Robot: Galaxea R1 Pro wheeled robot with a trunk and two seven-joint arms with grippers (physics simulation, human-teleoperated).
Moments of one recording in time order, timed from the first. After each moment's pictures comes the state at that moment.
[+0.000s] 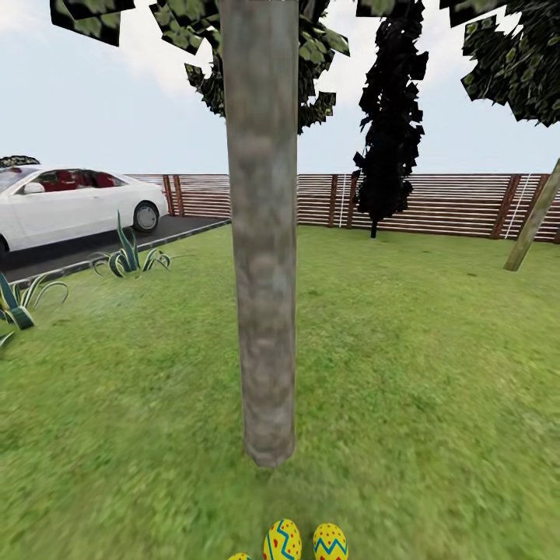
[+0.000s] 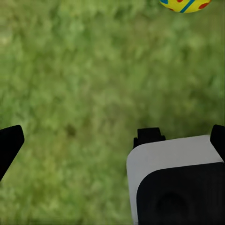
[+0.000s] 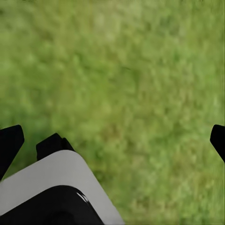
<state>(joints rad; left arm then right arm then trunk) -0.14 0.11 -1.11 -0.14 0.94 -0.20 0.16 -0.26 -0.05 -0.02 0.04 -0.39 -0.13 -0.34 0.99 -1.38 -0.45</state>
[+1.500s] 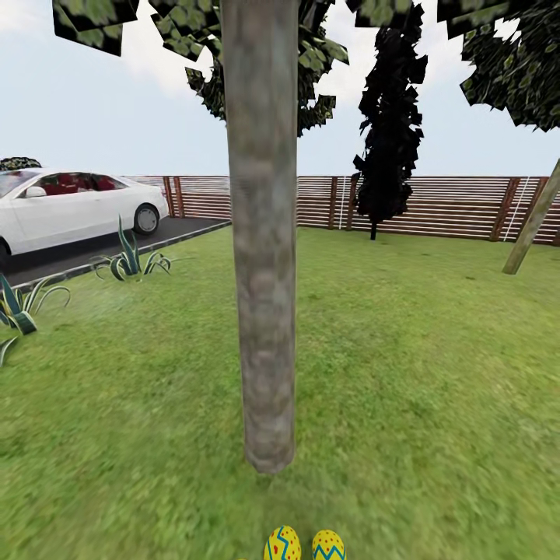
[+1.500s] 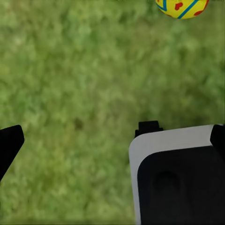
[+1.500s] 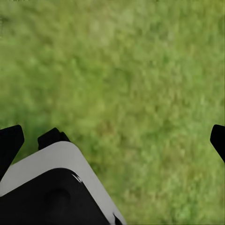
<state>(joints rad) -0.14 0.10 -1.11 -0.14 0.95 -0.20 0.17 -0.26 -0.05 -0.02 0.04 -0.39 -0.13 -0.34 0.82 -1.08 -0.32</state>
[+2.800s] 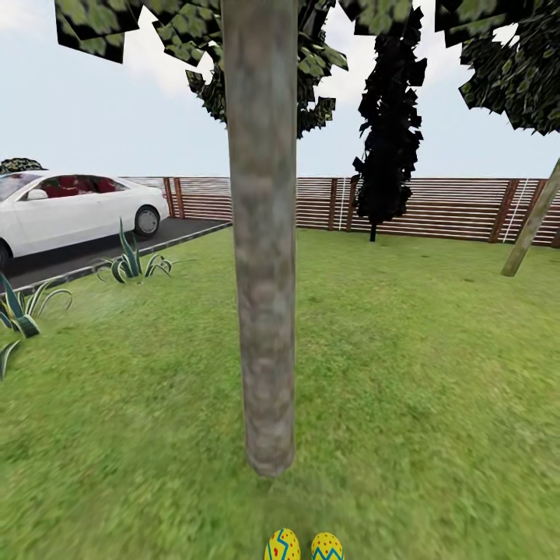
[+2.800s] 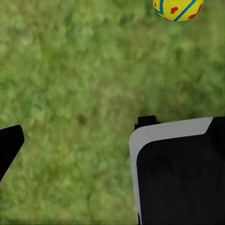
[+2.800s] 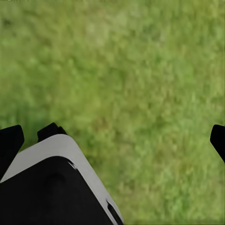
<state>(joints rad) -0.14 0.10 -1.11 -0.14 0.95 -0.19 0.17 -0.26 -0.05 -0.02 0.04 -0.39 -0.13 -0.34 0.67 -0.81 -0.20</state>
